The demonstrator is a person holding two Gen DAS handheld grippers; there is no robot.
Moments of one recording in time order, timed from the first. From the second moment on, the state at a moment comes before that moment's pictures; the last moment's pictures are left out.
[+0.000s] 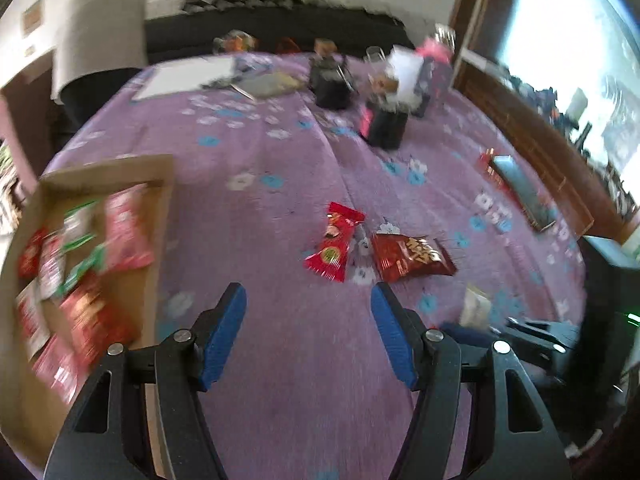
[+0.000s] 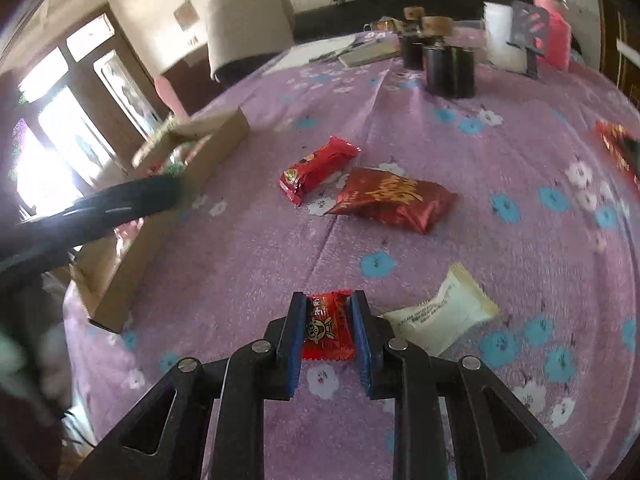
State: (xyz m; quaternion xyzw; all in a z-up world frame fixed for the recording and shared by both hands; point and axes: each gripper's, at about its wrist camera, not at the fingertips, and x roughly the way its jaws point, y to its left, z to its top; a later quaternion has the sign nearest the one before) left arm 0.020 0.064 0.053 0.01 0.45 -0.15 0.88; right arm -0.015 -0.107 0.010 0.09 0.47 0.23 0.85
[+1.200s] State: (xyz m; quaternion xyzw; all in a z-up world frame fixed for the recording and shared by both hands) left arm -0.071 0.126 0.094 -0.04 0.38 -0.13 0.91; right arm -0.028 -0.109 0.024 0.10 0.42 0.23 0.87
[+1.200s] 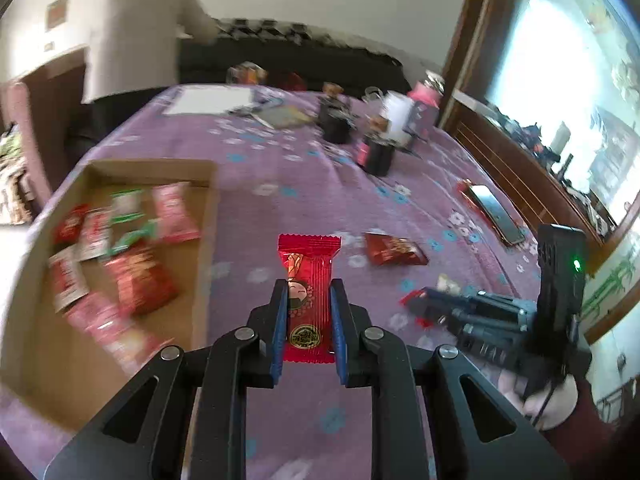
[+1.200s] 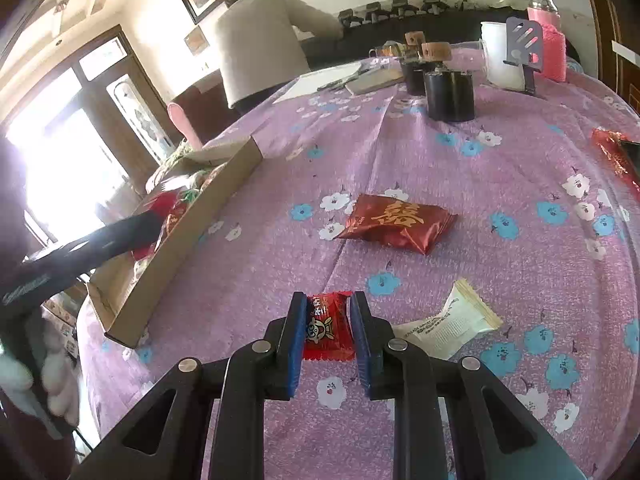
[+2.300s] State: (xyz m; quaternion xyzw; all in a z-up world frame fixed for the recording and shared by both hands) left arm -0.057 0.307 0.049 -0.13 0.42 0.03 0.90; right arm -0.034 0.181 0.036 -0.02 0.46 0.37 0.80
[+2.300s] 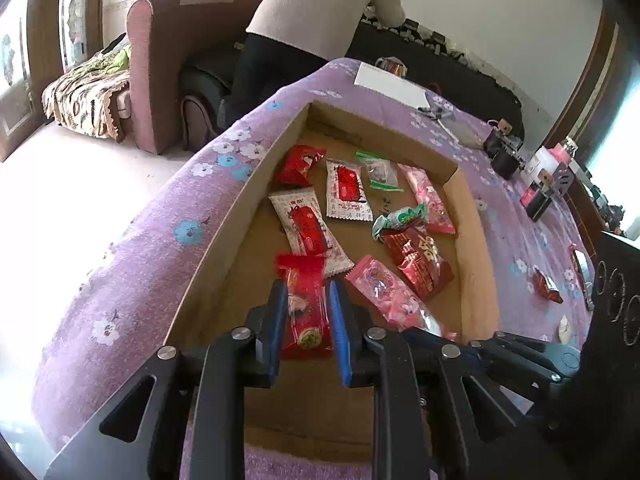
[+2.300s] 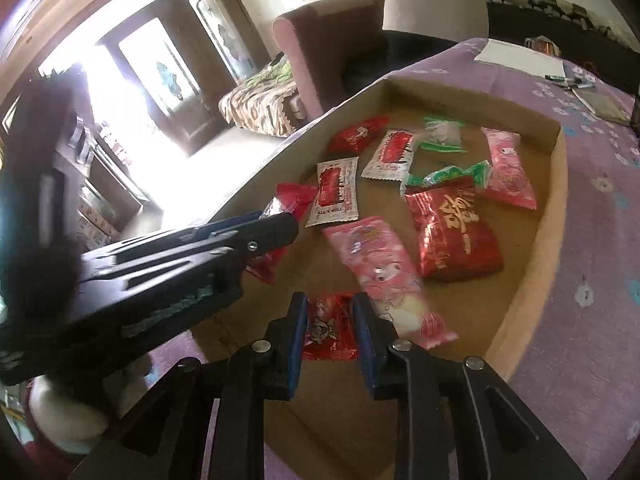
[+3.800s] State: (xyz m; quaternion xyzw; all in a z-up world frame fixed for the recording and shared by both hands) left arm -0.141 0.208 0.081 -0.09 0.36 0.02 0.93; right arm -0.054 -0.139 0.088 0.12 0.36 0.12 0.92
